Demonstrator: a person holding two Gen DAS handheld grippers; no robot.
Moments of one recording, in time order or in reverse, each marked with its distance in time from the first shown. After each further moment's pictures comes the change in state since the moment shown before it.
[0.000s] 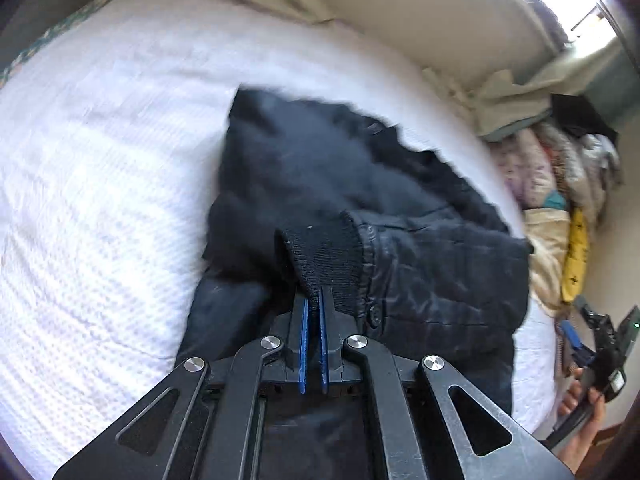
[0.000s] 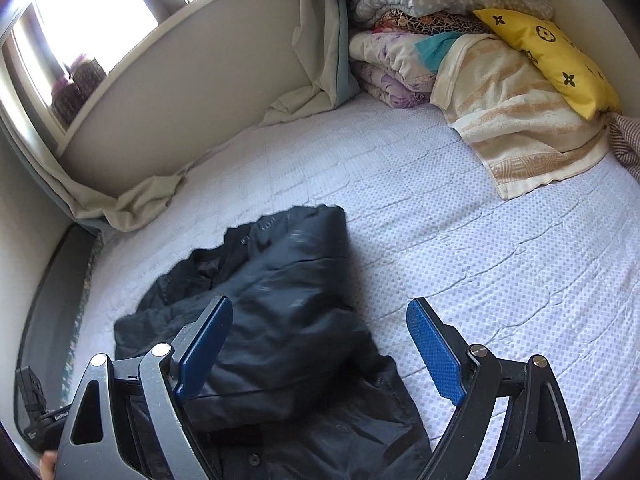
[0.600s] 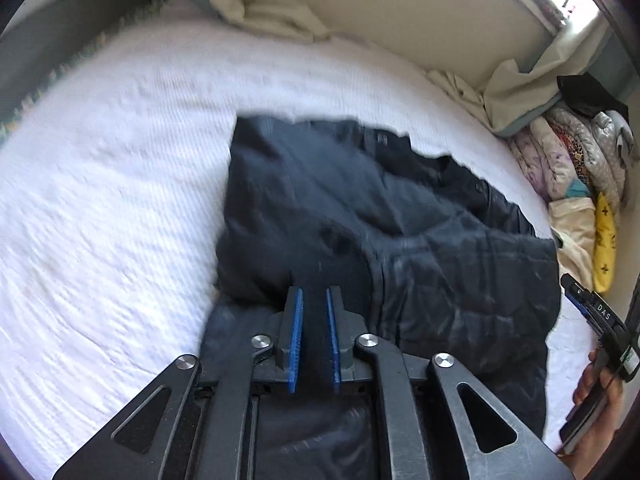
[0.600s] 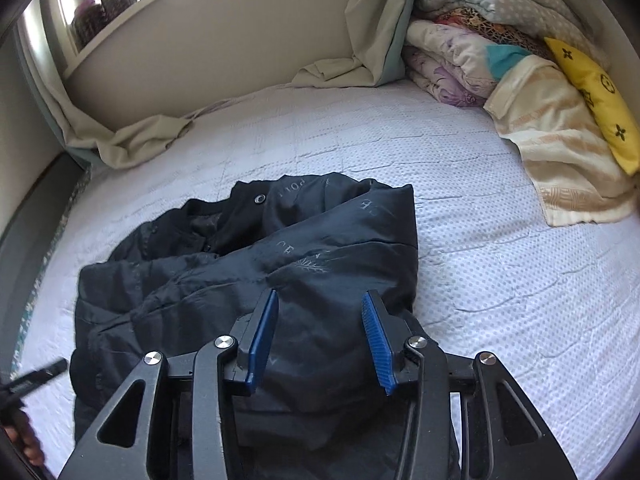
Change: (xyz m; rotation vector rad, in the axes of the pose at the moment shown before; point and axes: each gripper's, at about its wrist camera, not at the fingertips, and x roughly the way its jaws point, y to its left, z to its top) left arm -0.012 -0.027 0.004 0.114 -0.129 0.128; right arm 0.066 0.059 -0.017 -0.221 0.069 -0.066
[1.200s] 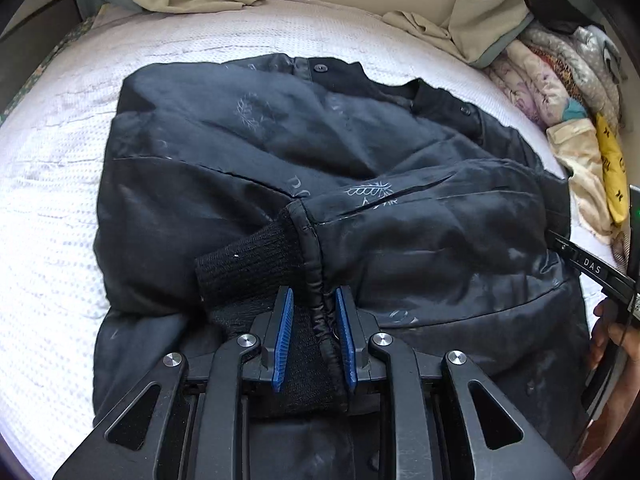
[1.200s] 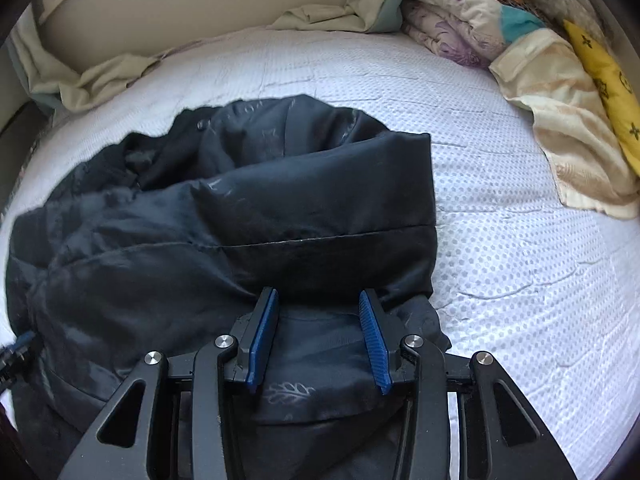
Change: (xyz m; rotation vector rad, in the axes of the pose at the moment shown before) left arm 0.086 -0.052 -0.022 0.196 0.110 -0.010; right arm 0.081 -0.014 -0.022 -0.090 0.147 -0.128
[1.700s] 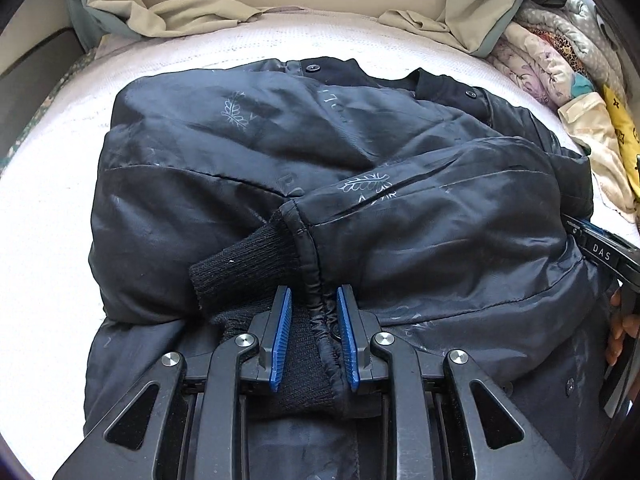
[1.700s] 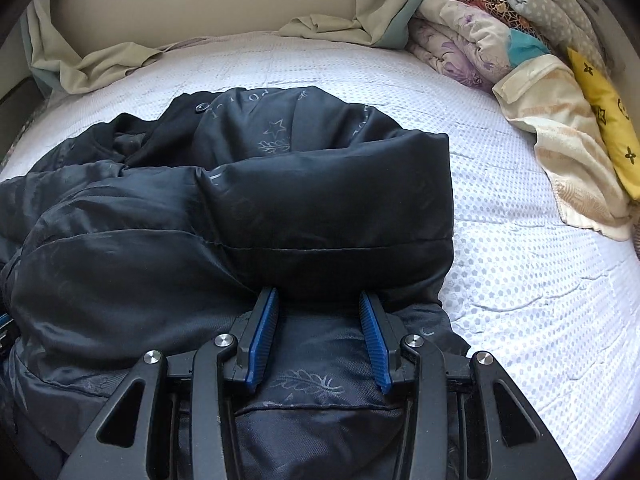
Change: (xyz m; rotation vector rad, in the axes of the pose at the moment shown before) left arm 0.009 -0.015 -0.012 0.070 -0.061 0.103; right arm 0.018 0.011 -0.011 -0.052 -0.071 -0.066
